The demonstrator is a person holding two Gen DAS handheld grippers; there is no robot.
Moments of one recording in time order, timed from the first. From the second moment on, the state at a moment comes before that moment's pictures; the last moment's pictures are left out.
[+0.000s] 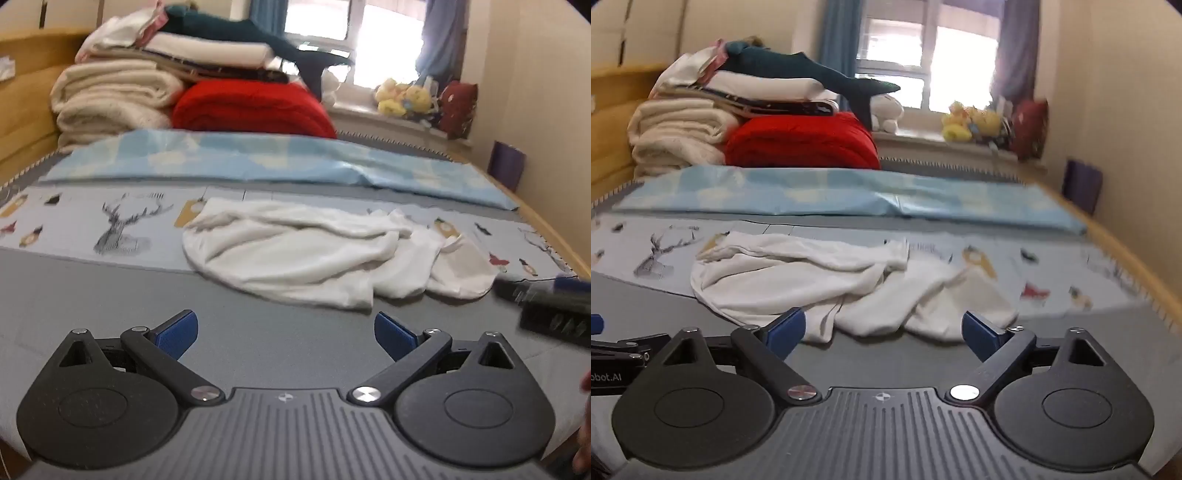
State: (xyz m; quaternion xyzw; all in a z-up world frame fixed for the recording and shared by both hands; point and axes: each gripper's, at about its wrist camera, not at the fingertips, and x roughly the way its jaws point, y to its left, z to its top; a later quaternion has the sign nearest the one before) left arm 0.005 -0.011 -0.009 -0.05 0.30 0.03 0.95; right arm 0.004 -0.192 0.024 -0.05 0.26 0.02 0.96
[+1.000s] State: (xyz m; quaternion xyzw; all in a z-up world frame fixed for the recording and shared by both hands) left arm 0.021 -0.028 -0.023 -0.06 0.34 -0.01 0.94; right arm 0.020 -0.199 0.001 -0.04 0.32 0.04 0.95
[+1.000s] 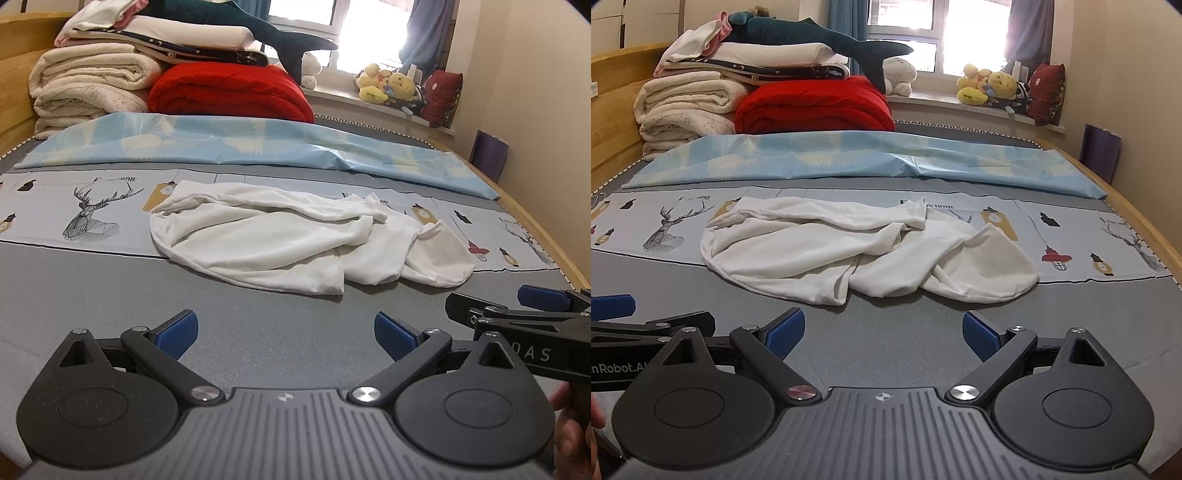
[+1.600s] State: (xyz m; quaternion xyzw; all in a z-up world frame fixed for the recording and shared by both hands) left arm 0.020 -0.026 -0.025 -0.06 0.34 -0.01 0.94; right arm 0.021 -0.198 0.000 -0.04 0.32 0.04 0.95
